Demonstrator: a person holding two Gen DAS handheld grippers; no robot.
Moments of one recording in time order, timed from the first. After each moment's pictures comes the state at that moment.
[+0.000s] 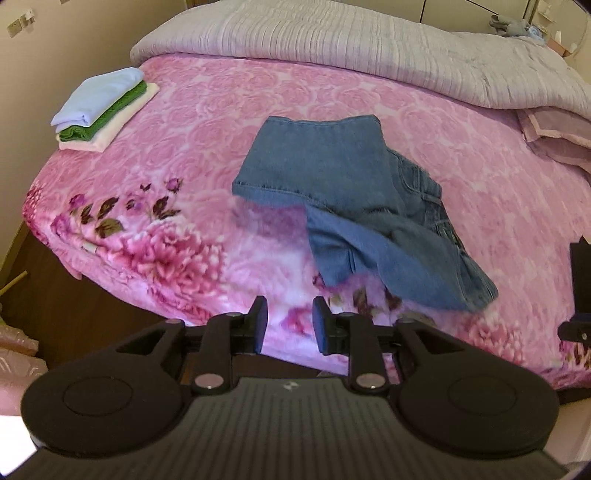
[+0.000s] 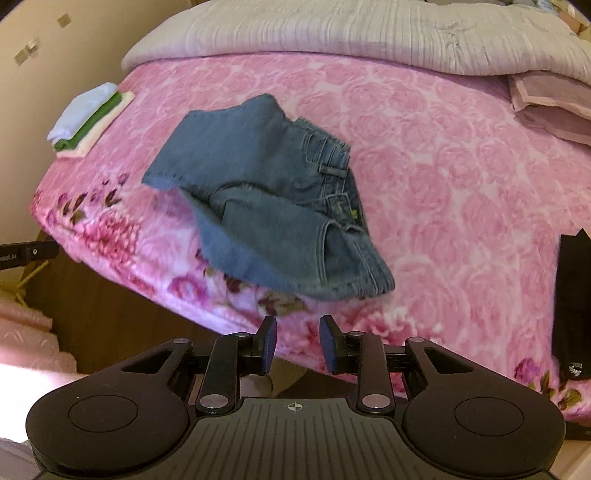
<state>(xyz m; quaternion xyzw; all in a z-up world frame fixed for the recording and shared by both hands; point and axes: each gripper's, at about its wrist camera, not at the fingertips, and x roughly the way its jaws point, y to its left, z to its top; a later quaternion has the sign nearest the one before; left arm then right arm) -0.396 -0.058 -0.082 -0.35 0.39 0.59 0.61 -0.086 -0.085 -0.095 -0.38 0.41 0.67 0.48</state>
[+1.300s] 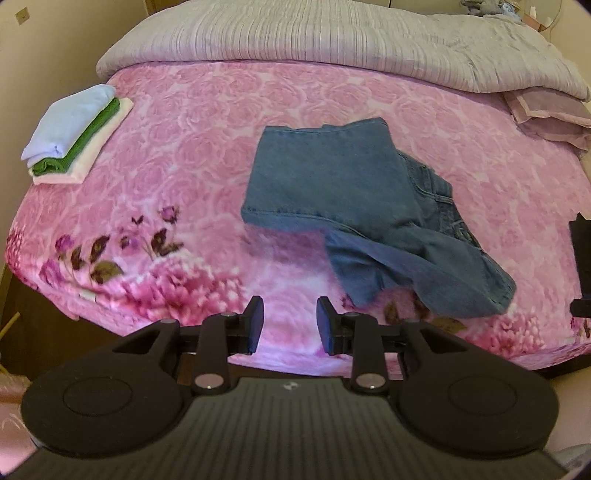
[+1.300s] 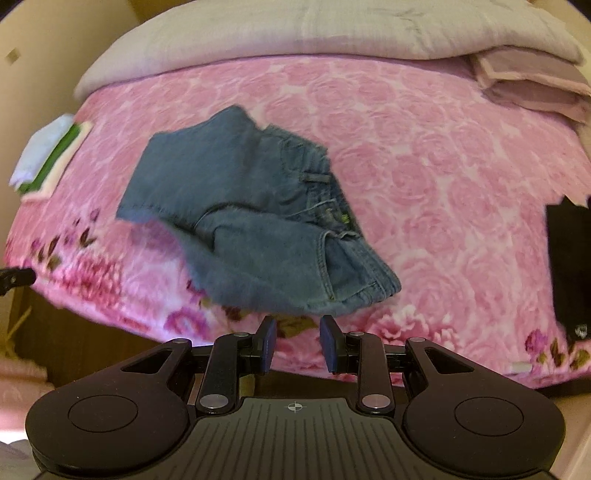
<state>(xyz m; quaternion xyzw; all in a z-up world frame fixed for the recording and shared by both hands) -0.465 0.036 -0.094 -0.34 0.42 0.53 0.65 -0.125 -0.042 -0.100 -0.35 0.46 0.60 0.56</state>
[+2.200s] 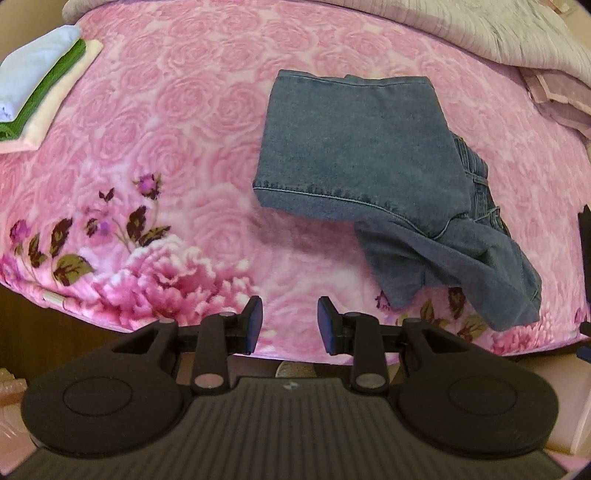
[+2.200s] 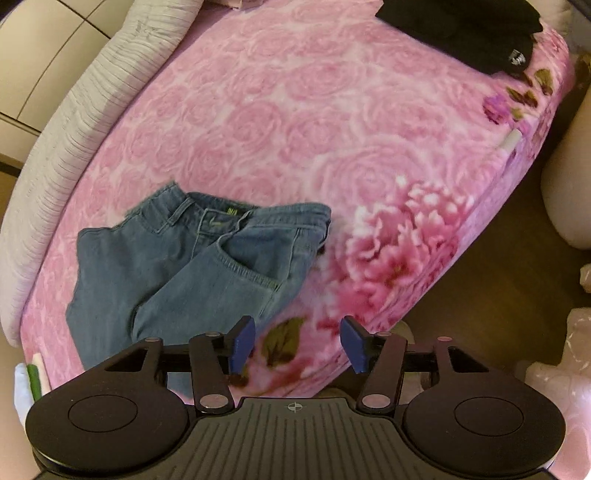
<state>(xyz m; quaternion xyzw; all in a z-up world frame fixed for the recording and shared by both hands) -0.508 0.130 -0.176 -0.42 0.45 0.48 0.63 -0.050 -0.058 -0.188 -0.08 0.65 0.35 0.67</state>
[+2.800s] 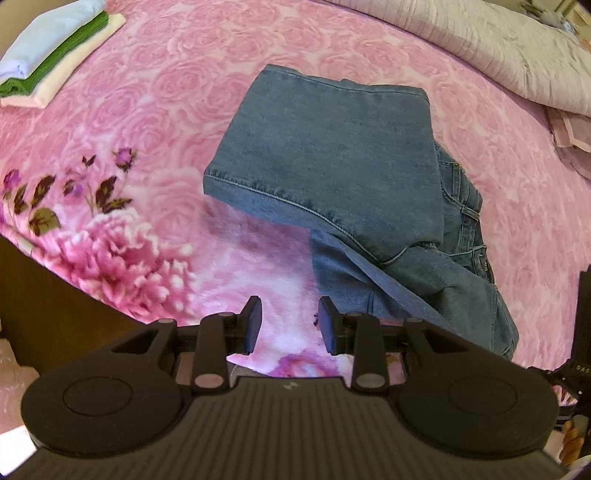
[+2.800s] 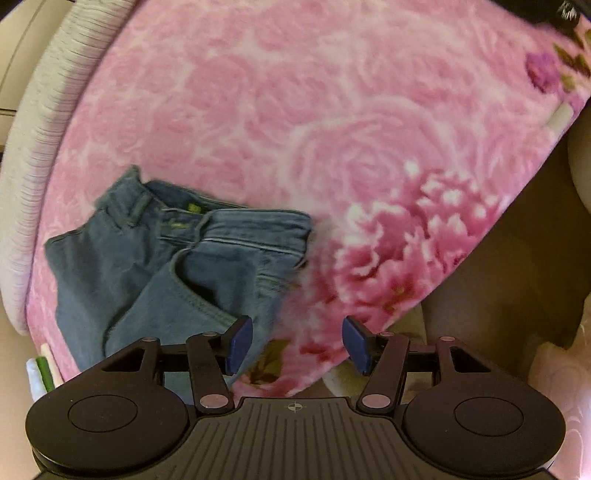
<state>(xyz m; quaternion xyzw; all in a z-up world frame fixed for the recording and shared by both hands) -0.428 0.118 -0.187 -0.46 0.41 0.53 0.57 0.026 -0.018 -0.279 -0.09 0.74 0.33 0.57</state>
